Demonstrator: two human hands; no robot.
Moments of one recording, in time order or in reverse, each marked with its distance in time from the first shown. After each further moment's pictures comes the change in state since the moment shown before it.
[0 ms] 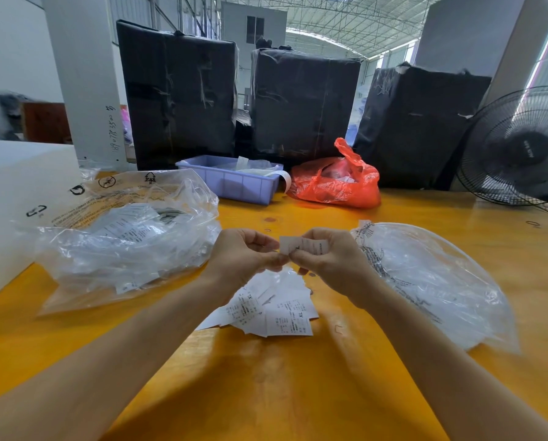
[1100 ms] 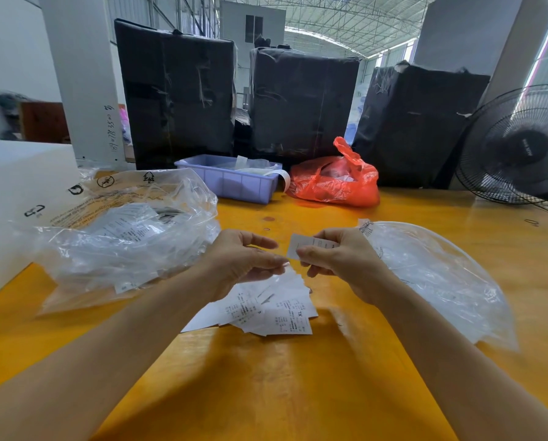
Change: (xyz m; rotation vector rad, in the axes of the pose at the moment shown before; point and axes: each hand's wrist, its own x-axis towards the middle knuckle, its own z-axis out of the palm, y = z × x) left_hand 0.002 0.008 -0.007 -0.225 -0.119 -0.249; right_hand 0.002 0.003 -0.014 0.140 -0.018 0.174
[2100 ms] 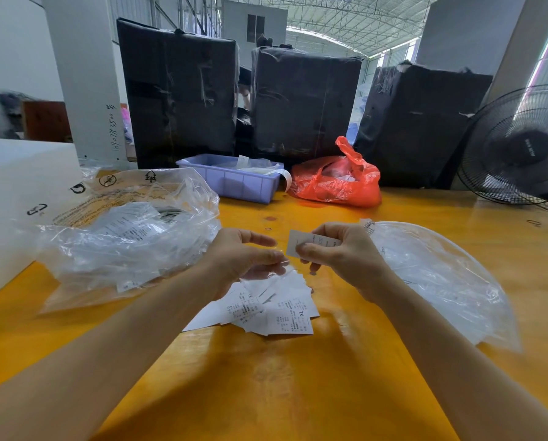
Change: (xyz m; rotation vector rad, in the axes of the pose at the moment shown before) left_hand -0.001 0.000 -0.001 0.028 0.029 0.016; right_hand -0.004 -0.005 0.001 -0.069 0.018 -0.150
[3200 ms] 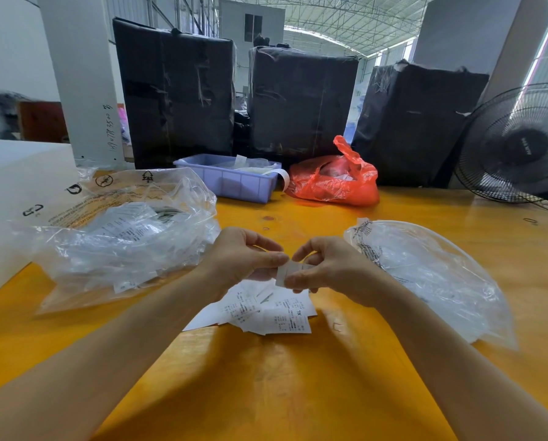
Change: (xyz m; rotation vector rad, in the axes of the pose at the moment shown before) left_hand 0.002 -0.005 0.003 0.209 0.006 0.136; right_hand -0.002 0.001 0.003 -0.070 -0.292 0.225
